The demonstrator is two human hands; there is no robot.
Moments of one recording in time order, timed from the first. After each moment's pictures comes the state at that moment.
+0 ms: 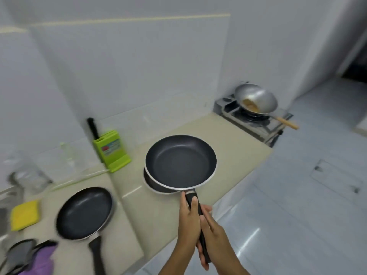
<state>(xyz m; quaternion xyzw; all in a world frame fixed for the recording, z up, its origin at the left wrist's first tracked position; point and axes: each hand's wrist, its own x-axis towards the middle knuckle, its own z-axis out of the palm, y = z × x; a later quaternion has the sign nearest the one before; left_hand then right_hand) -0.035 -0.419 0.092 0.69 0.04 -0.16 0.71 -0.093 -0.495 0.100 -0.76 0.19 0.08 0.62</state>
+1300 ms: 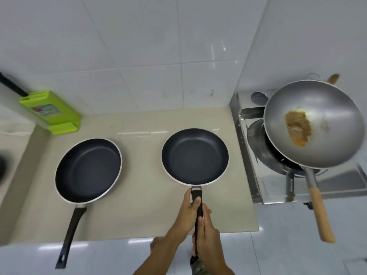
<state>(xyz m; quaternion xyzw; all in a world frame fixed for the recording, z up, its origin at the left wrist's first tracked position) 0.322 -0.908 -0.014 0.59 0.32 -0.19 0.72 0.278 -1.016 -0.043 -0.84 0.03 0.27 0.46</state>
